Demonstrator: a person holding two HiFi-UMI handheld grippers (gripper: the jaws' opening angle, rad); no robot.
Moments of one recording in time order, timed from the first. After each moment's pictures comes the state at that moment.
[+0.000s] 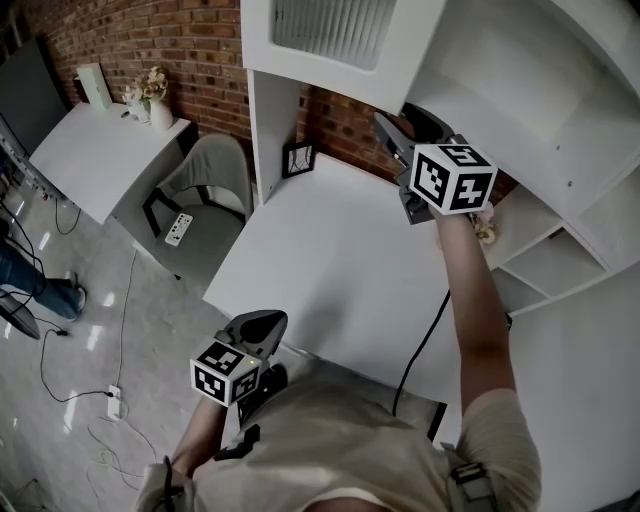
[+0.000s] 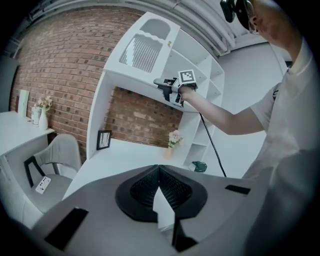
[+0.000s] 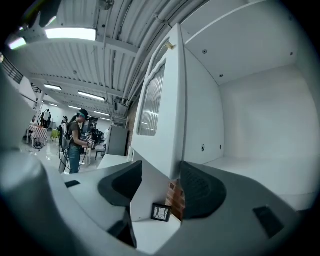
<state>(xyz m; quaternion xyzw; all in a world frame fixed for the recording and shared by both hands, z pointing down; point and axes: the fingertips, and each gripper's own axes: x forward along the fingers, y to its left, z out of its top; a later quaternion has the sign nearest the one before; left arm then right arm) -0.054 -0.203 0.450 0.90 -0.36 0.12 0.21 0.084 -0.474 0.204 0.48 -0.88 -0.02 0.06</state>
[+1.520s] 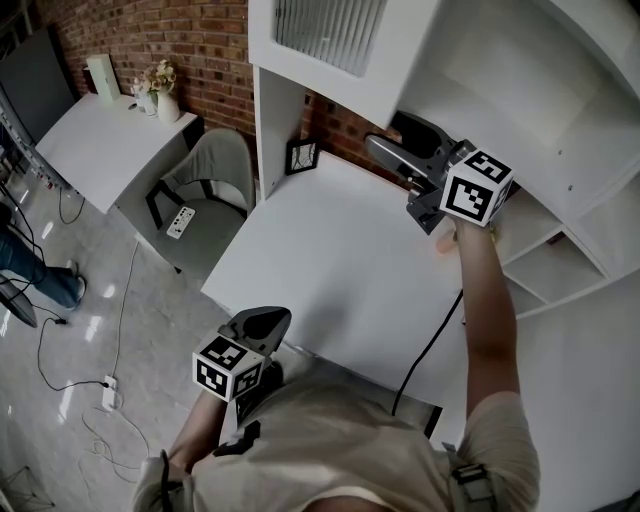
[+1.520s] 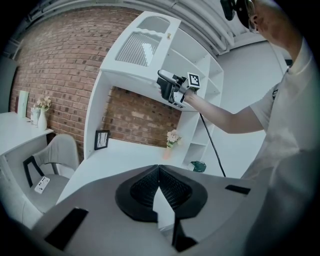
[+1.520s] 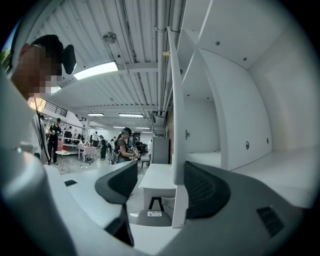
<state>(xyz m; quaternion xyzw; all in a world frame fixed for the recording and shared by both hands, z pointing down) -0.037 -0.195 0.449 0.90 -0.36 0.12 0.21 0.054 -0.412 0.197 0.22 -0.97 0.01 0.01</state>
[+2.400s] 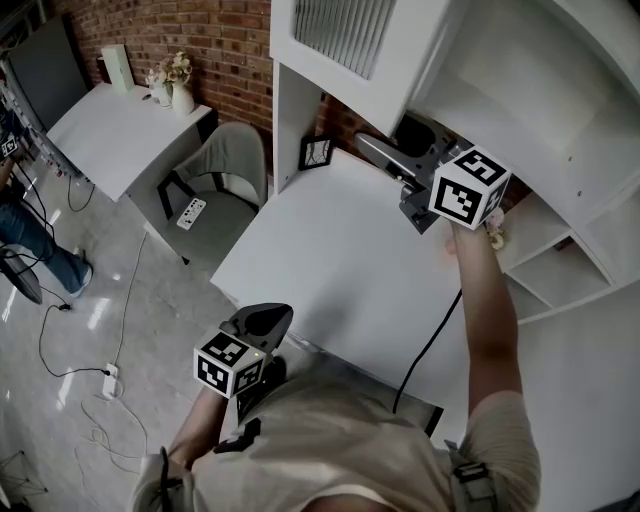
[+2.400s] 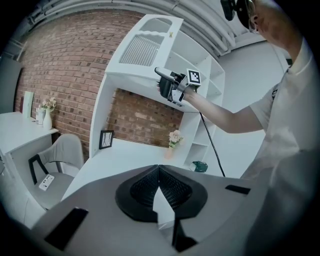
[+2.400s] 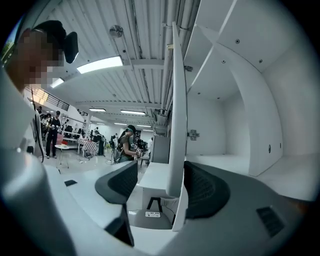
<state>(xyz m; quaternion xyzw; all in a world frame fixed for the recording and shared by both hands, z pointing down) -0.051 -0.183 0.447 0.89 -0.38 0.12 0.21 0.013 -0.396 0.195 0.23 -0.97 -0.02 0.03</state>
